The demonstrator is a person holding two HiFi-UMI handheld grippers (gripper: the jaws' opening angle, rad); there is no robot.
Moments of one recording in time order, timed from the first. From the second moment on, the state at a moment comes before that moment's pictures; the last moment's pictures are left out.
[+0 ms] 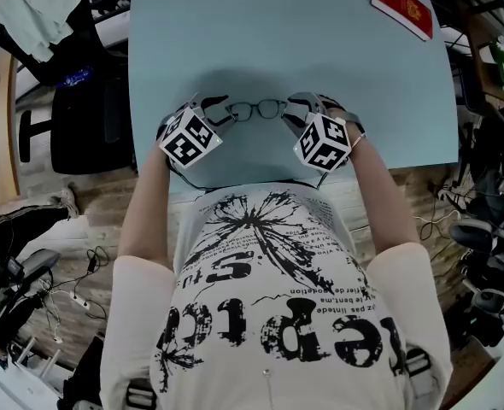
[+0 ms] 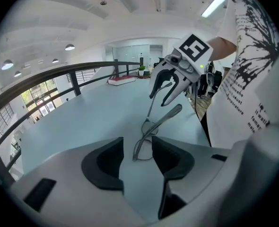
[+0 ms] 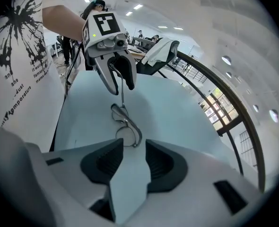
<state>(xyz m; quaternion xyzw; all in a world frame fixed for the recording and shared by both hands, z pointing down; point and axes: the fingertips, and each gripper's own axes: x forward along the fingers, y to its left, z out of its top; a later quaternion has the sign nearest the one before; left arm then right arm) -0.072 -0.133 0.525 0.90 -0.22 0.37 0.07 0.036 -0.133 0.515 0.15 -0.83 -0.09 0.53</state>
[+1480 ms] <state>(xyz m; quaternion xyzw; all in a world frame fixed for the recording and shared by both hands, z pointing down) -0.102 -0.138 0.263 0.86 -0.51 0.04 -0.07 0.013 -0.149 0.280 0.36 -0.93 -0.07 0.07</state>
